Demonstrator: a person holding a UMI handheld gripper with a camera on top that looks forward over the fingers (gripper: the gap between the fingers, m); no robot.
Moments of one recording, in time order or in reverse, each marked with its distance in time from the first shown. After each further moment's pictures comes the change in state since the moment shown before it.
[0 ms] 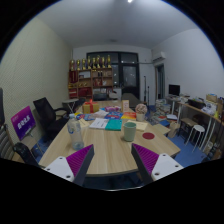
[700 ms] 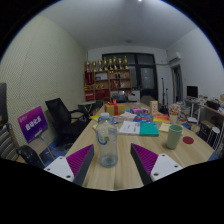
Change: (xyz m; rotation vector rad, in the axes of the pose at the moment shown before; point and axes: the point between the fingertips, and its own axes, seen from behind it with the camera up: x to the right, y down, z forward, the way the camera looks) arm -0.177 0.013 0.154 0.046 -0.170 -0.009
